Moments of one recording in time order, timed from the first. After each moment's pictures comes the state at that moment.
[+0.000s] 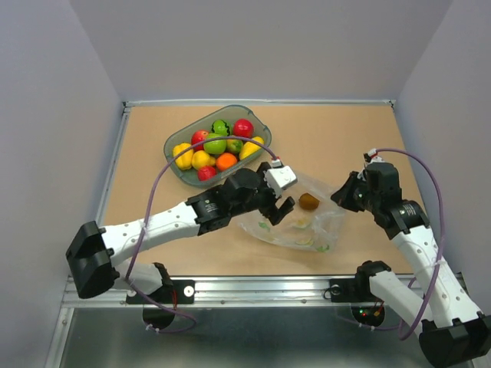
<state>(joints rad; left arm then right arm) -1.05 1.26 0.97 -0.05 0.01 0.03 0.24 0.80 0.82 -0.71 -0.11 0.56</state>
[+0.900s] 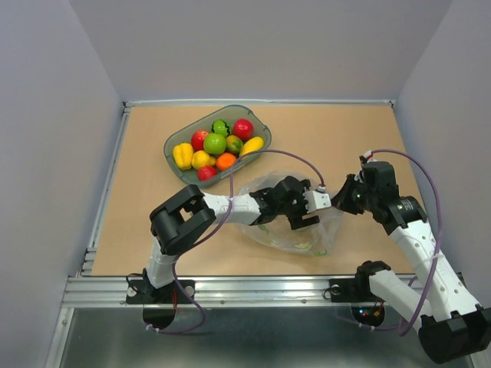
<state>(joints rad) -1.06 1.93 1.16 0.19 0.15 0.40 0.24 0.85 0.84 -0.78 -0.15 0.56</state>
